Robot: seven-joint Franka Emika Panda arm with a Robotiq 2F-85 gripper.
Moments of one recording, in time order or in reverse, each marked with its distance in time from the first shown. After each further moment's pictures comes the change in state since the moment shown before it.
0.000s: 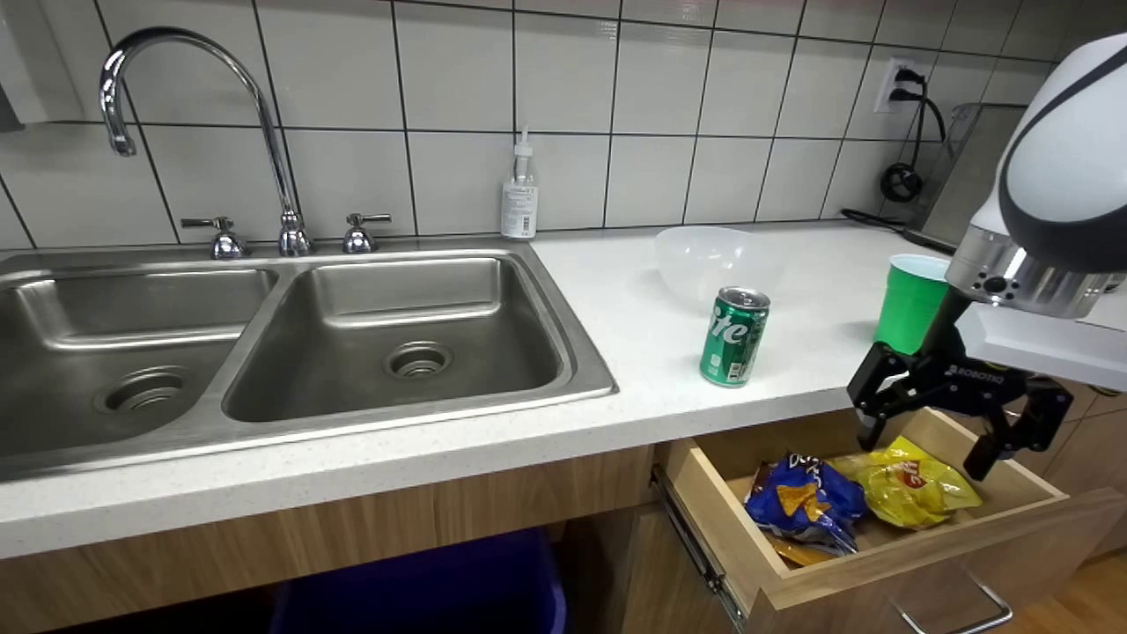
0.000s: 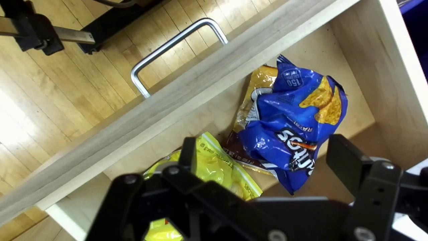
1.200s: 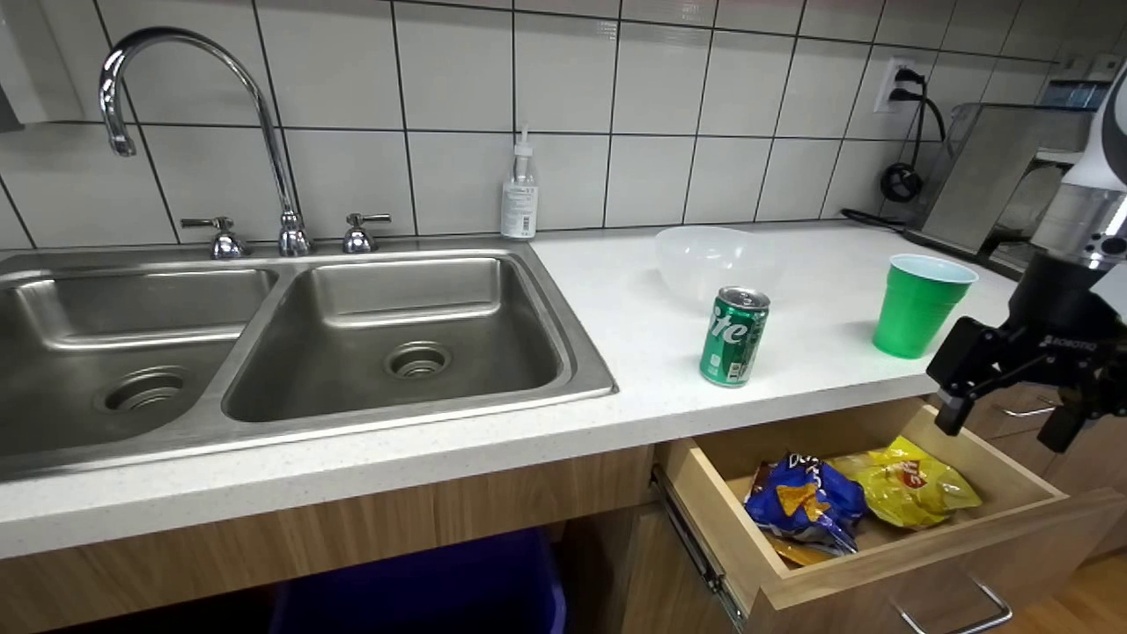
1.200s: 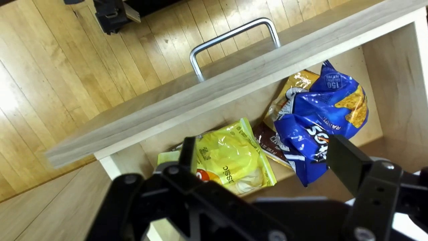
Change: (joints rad) arm -0.090 -0.147 -0.068 -0.032 -0.072 -0.151 -0.256
